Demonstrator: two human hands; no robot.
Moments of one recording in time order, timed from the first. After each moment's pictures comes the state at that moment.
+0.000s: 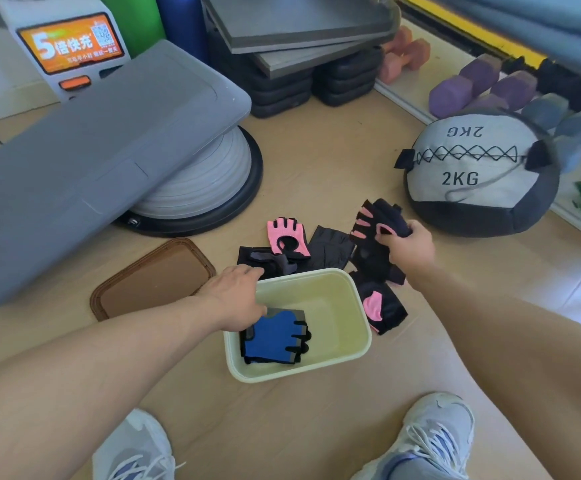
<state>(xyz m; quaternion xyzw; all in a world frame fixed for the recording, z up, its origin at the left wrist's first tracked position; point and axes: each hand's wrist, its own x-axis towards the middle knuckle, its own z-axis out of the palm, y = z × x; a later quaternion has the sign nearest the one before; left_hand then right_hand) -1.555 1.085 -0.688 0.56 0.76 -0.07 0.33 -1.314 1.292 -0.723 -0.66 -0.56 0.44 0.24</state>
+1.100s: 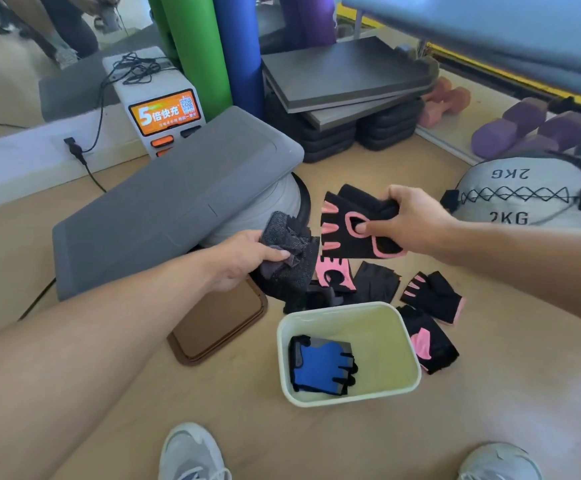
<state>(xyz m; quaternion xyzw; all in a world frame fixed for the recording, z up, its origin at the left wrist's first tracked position) -1.637 1.096 -0.609 0.27 0.69 0.40 0.53 -1.412 1.243 -0.548 -0.48 -0.77 0.42 0.10</state>
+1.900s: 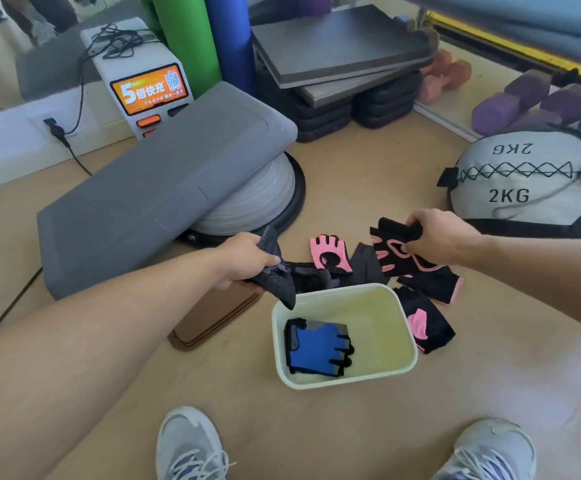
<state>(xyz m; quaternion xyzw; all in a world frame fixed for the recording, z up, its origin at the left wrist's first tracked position) -1.623 1.092 -0.632 0.29 0.80 0.26 0.47 -1.362 1.288 -0.629 -0.53 -0.82 0.22 -0.08</state>
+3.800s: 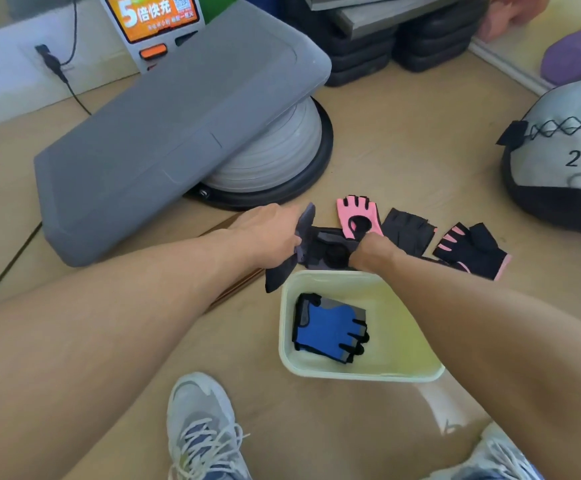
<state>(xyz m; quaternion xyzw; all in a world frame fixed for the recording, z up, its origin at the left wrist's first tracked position) -1.632 1.094 -0.666 0.56 0.79 -0.04 0.23 -1.478 1.232 -0.791 -0.51 -0.79 0.23 -0.27</state>
